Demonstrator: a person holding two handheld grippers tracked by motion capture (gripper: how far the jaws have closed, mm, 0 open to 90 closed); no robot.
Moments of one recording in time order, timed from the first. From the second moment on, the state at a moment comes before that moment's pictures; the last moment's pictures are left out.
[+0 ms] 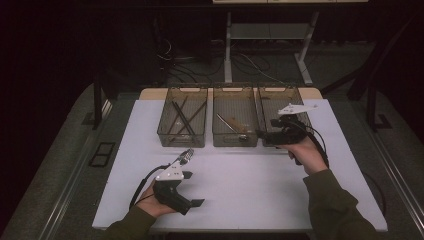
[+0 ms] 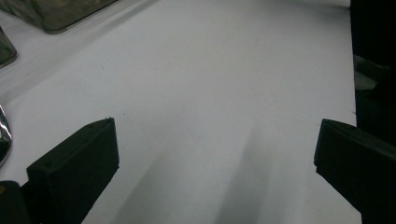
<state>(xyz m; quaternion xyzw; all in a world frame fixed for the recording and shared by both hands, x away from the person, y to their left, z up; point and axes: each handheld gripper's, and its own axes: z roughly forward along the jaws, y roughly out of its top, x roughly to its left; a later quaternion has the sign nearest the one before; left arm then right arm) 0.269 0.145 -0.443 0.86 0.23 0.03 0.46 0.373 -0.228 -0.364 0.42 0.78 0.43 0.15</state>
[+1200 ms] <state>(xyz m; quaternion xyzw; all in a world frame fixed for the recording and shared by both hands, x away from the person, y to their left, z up) 0.268 0.144 -0.441 0.85 0.25 0.05 0.46 0.261 -0.288 -0.434 0.38 0.79 0.46 0.13</state>
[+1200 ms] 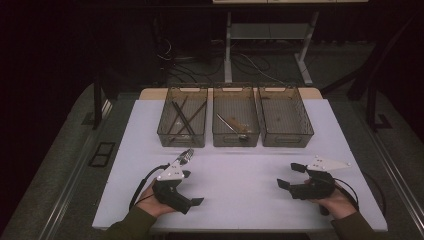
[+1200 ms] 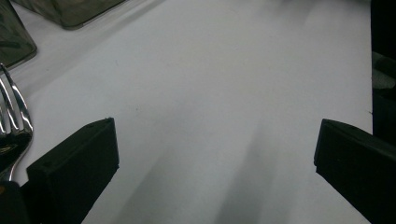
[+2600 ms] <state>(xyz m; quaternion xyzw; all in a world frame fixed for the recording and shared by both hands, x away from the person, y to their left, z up) 0.321 0.201 -0.416 0.83 0.36 0.13 0.41 0.265 -0.295 -0.447 0.37 0.80 0.45 0.14</state>
